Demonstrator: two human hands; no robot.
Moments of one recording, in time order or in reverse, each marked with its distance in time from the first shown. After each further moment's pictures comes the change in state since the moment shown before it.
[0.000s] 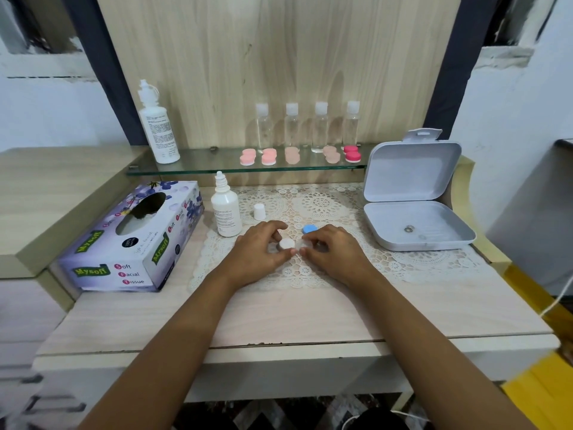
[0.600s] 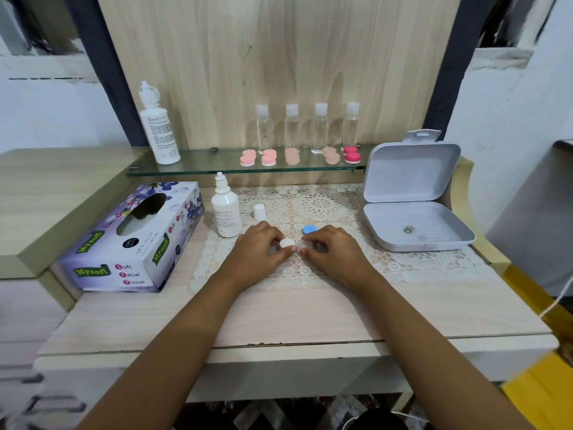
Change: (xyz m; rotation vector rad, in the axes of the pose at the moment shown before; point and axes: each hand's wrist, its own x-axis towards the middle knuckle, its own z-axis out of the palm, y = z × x) left_hand 0.001 0.000 0.004 0.111 0.087 0.048; right_hand -0.001 -0.001 0.000 0.000 -0.005 0.007
